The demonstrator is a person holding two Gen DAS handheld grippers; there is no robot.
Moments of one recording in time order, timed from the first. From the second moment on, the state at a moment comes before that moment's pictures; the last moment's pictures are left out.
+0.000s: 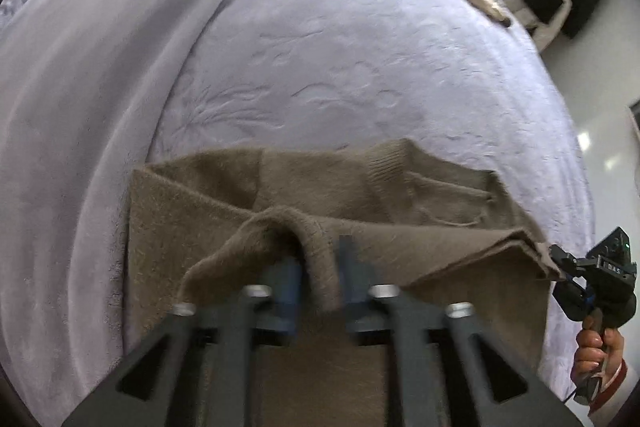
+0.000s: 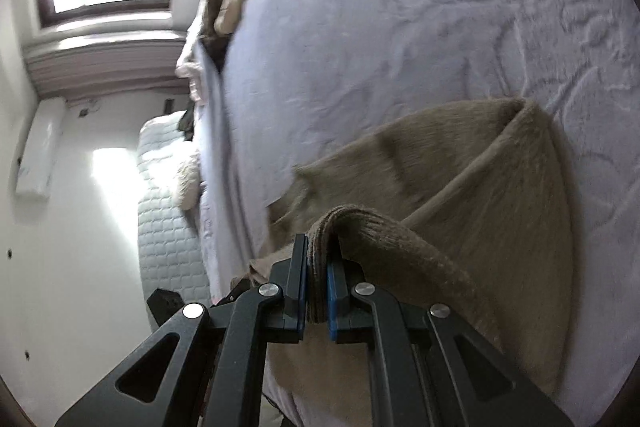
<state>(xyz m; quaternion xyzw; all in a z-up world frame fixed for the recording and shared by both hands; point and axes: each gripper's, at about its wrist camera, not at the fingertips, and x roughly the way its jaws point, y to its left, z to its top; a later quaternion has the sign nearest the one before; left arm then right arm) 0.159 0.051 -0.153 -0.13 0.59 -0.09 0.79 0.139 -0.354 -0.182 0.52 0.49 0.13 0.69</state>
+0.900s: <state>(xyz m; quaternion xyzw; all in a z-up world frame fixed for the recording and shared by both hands) 0.191 0.056 -0.160 -0.03 0.58 0.01 0.81 0.167 -0.364 -0.160 0.38 0.51 0.07 0.77</state>
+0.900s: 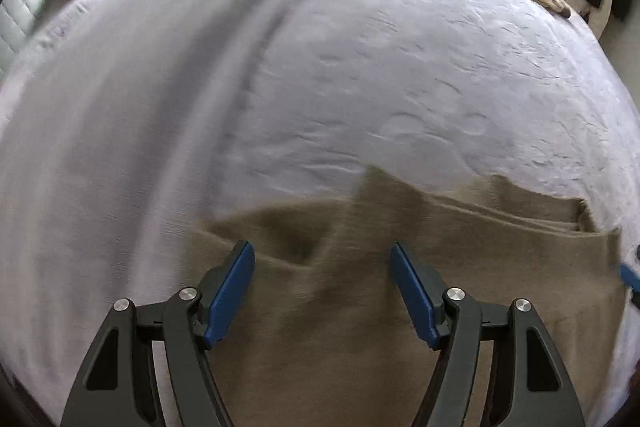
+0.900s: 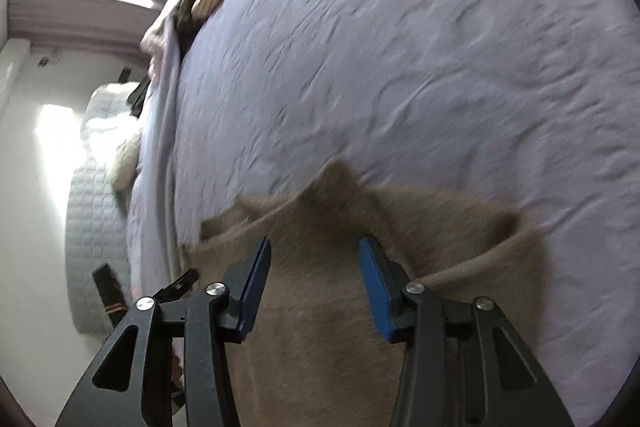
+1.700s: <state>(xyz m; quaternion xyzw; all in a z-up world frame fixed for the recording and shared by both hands) 0.029 0.152 -0.170 -0.19 0.66 -0.19 0.70 -0.008 -0.132 -0.228 0.57 0.54 0.16 0.60</state>
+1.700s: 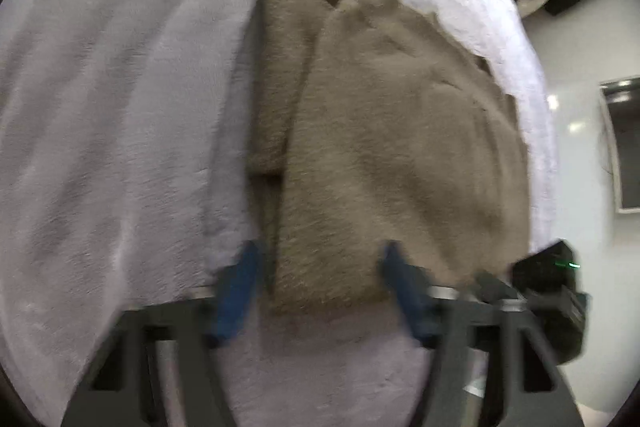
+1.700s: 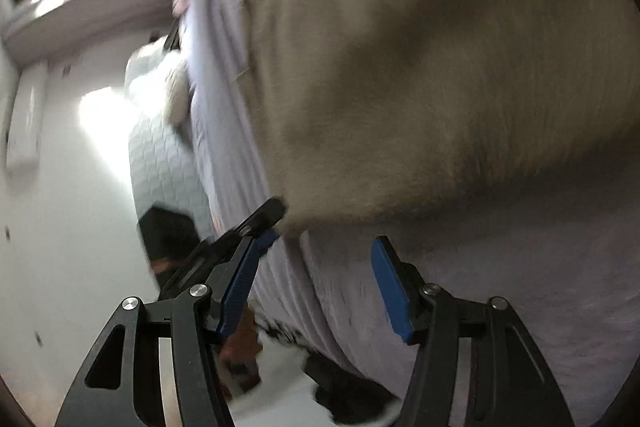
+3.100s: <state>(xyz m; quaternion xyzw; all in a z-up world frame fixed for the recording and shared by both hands) -0.052 0.236 -0.141 -0.10 0.63 -0.04 0.77 0.030 -0.004 -0.239 0.43 0.62 0.16 0.64</state>
